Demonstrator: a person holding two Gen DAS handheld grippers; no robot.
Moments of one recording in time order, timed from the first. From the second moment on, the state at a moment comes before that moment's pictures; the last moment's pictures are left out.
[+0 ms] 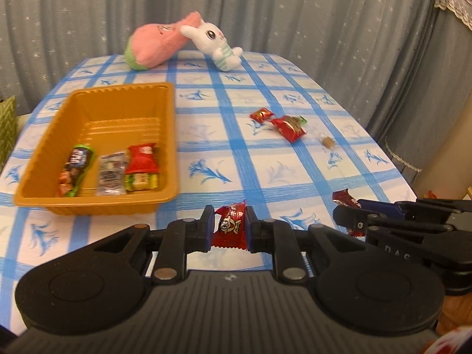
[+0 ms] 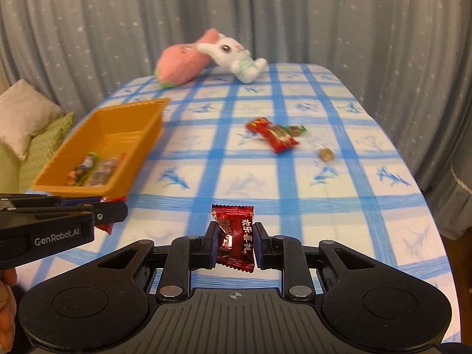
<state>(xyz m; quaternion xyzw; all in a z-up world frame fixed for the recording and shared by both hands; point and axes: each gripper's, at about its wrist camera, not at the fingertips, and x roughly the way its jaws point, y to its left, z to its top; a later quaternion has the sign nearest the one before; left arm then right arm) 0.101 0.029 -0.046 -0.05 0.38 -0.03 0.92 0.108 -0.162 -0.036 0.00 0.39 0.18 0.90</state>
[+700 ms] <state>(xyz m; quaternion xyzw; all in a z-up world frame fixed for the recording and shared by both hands) 0.066 0.072 -0.016 -0.06 0.36 0.01 0.93 0.086 -0.110 -0.007 -0.02 0.36 0.24 0.90</state>
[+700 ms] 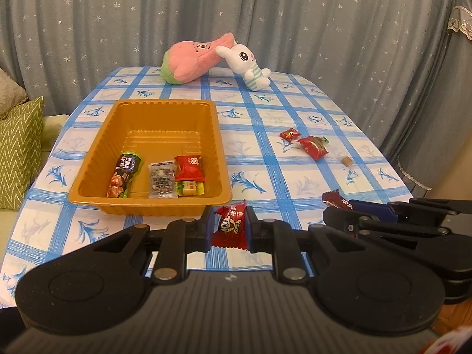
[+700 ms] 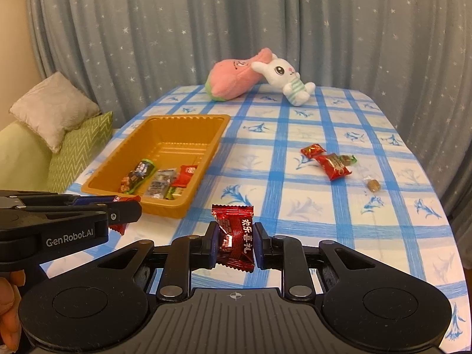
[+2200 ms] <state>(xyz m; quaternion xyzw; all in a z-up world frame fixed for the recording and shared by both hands) 0.179 0.193 -0.016 -0.06 0.37 0.04 0.93 0.197 0.017 -0.018 -0.04 0.37 0.31 0.87</state>
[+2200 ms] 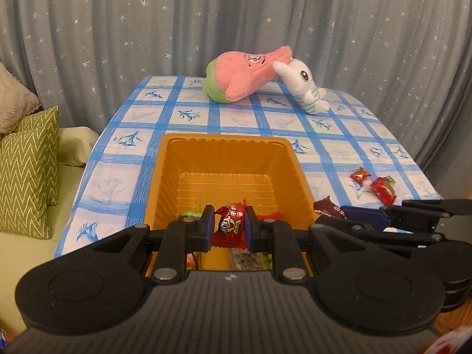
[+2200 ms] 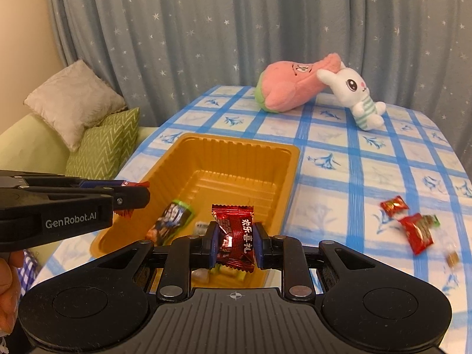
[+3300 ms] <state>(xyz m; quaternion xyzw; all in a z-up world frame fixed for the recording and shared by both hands) 0.249 0.242 -0.065 -0.06 0.38 0.04 0.92 0.282 0.052 -0.055 -0.02 0.40 0.30 0.86</state>
